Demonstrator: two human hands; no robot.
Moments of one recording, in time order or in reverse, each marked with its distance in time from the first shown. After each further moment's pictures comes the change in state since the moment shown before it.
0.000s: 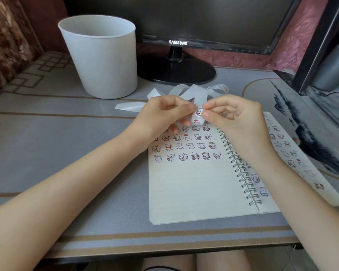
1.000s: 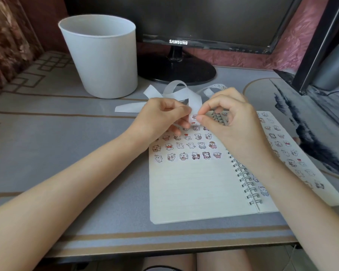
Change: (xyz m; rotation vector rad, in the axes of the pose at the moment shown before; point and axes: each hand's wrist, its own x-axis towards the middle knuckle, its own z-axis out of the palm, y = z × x) left_hand 0.003 -0.005 0.001 -0.016 0.040 -0.022; right_hand -0.005 0.000 0.003 -0.302 -0.026 -0.197
